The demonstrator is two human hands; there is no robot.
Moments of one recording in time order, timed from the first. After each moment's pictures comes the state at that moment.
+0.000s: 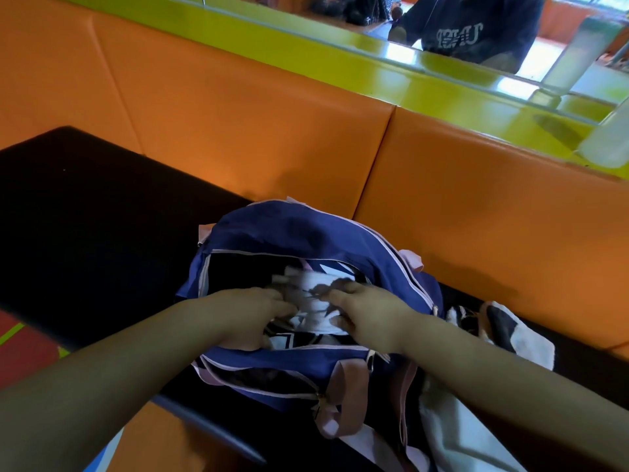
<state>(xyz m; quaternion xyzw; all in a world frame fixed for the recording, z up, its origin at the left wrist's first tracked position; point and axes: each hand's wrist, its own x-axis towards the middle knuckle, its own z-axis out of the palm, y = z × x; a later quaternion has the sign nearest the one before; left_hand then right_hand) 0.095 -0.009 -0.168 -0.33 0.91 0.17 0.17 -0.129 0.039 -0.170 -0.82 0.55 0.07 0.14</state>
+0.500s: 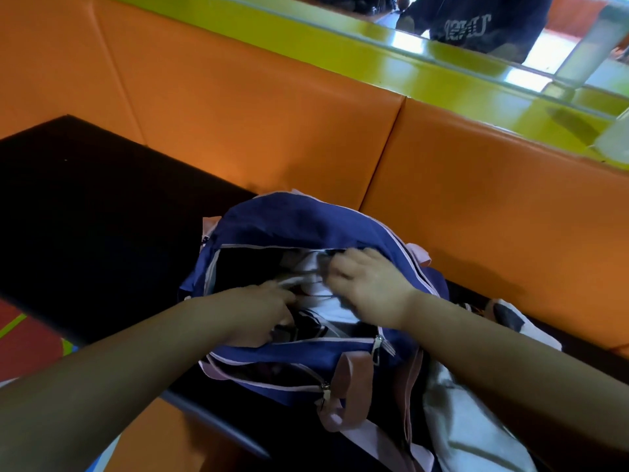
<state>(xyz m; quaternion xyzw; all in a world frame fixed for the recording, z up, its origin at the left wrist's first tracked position) 0.096 -0.012 -0.178 -0.24 0.95 0.14 0.14 -0.128 0.010 -0.168 -0.91 0.39 -0.03 -0.12</state>
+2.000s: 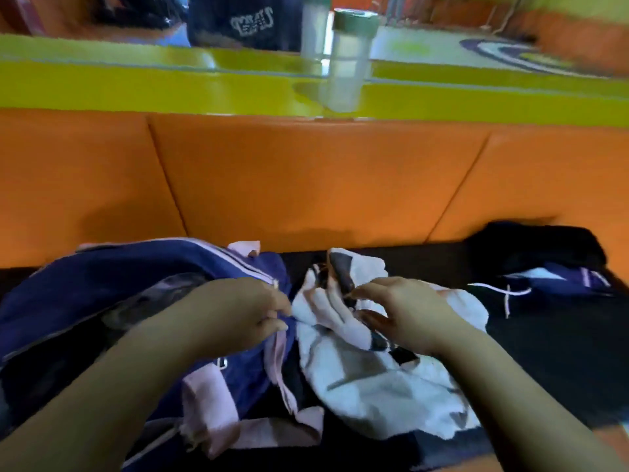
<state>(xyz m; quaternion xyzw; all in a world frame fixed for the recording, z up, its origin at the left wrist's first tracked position) -0.084 0.059 -0.090 -0.11 0.99 0.11 0.05 -0.282 0.232 -0.119 -0.62 0.78 -0.05 0.03</state>
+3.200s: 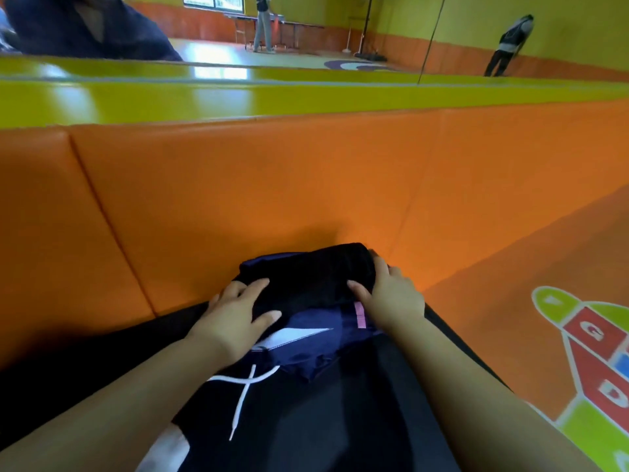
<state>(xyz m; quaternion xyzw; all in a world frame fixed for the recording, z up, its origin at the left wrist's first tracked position) -0.628 0.285 -0.220 -0.21 0.94 0.28 0.03 -0.787 0.488 -0.231 -0.16 0.98 -0.12 0.02</state>
